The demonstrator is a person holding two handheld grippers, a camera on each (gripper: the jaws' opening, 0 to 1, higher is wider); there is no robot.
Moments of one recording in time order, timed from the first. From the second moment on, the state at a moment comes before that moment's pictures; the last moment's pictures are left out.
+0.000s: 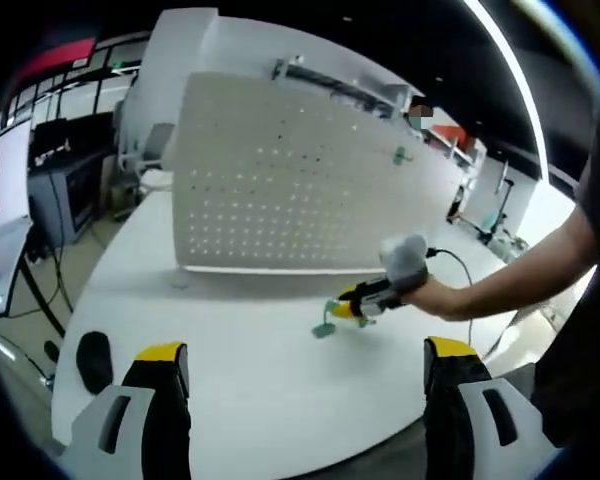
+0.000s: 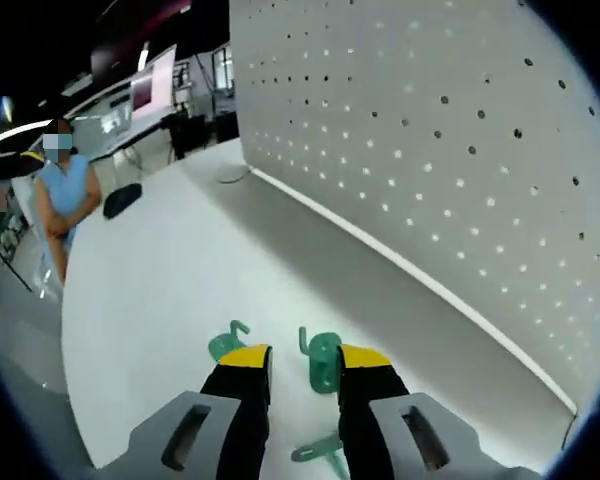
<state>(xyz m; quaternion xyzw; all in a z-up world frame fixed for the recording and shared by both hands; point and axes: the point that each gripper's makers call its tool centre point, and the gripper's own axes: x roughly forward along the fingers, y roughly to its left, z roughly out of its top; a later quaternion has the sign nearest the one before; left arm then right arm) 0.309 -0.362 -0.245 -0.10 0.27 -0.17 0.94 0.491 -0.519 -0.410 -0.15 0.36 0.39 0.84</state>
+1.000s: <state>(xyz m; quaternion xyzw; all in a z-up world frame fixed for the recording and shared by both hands) 0.310 -0.365 -0.246 -0.11 0.27 -0.17 0.94 0.497 -0.530 -0.397 -0.16 0.38 0.37 0.83</state>
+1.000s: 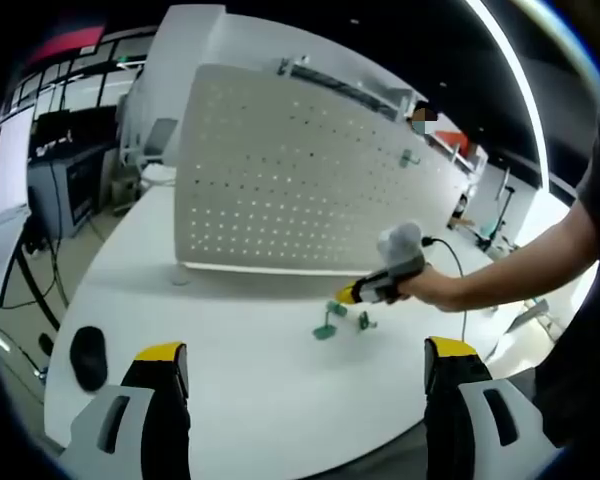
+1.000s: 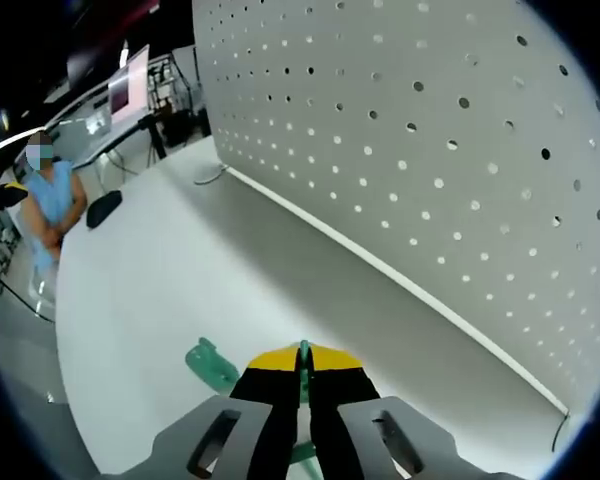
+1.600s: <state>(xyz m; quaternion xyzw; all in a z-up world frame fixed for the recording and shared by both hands) 0.311 -0.369 -0.233 -0.10 0.25 -0.18 0.95 0.495 -0.528 -0.378 -0.15 0.36 0.37 0.84</state>
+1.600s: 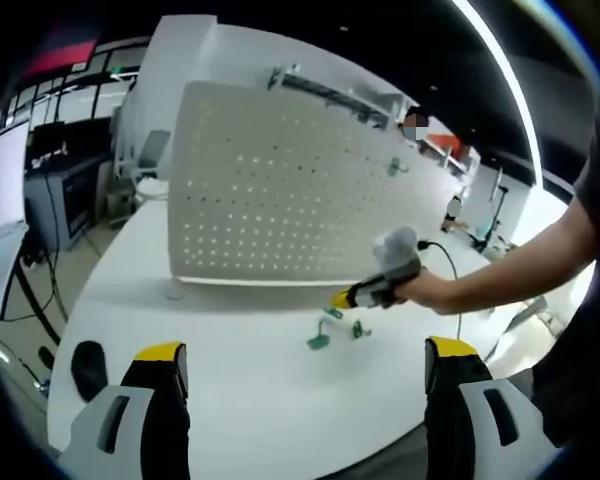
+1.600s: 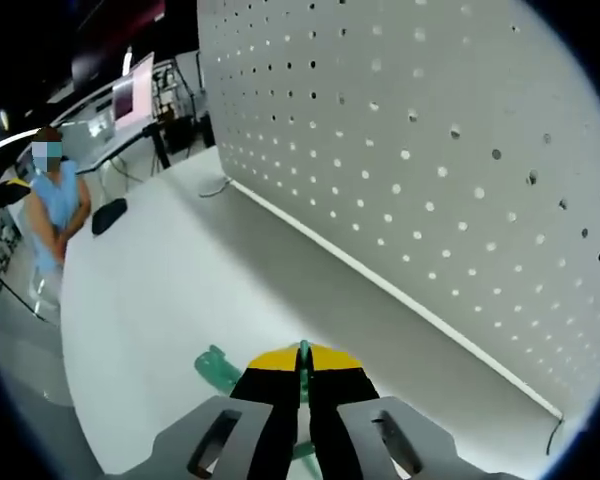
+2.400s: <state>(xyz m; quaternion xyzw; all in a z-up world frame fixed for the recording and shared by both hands) 0.322 -0.406 -0.199 -0.12 0.21 -0.22 0.94 0.445 -0.522 -0.219 -0.03 0.20 0.38 0.90</state>
